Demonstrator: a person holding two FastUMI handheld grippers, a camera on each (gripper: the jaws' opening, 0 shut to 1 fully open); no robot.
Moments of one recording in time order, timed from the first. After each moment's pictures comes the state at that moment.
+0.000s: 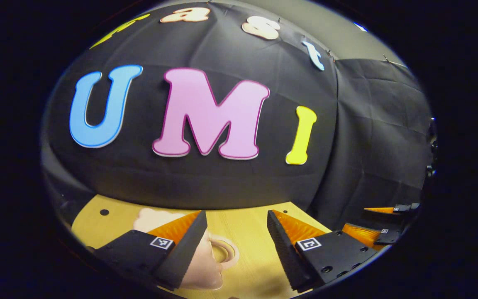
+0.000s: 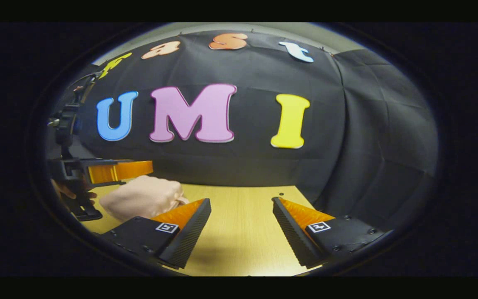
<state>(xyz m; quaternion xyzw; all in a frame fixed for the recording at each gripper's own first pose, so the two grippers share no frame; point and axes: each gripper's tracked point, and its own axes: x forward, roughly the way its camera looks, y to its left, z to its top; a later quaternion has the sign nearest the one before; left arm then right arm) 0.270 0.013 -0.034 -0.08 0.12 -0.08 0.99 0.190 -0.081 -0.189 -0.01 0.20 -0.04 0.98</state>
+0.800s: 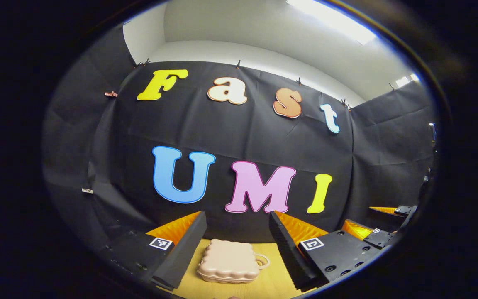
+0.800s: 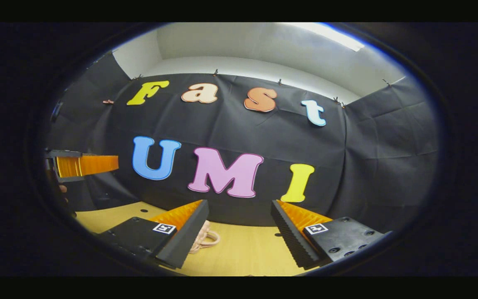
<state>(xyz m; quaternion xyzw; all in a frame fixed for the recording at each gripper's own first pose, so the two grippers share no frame) 0.055 0.132 0.116 -0.07 -0.02 0.07 1.00 0.105 0.035 -0.022 -0.05 0.04 0.00 1.00</state>
